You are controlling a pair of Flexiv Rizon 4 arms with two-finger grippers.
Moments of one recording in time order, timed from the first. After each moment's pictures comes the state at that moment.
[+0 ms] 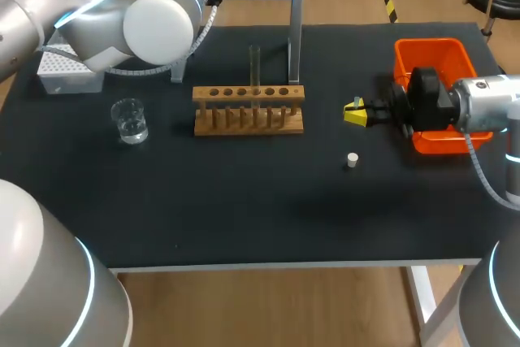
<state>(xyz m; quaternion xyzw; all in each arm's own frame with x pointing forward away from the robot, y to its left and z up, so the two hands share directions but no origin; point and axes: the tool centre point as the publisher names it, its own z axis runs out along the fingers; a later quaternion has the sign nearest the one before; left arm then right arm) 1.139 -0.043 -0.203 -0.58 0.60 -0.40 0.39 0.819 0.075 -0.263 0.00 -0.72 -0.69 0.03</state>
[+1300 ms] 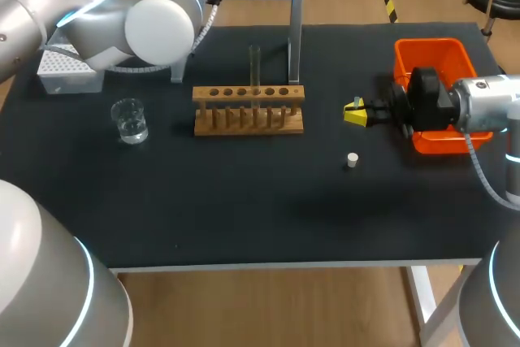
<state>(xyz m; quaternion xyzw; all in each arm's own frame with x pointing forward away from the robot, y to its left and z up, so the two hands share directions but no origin) 1.148 -0.043 -0.201 -0.57 0.60 -0.40 0.40 0.819 0.075 -0.263 0.00 -0.72 -0.69 0.03</state>
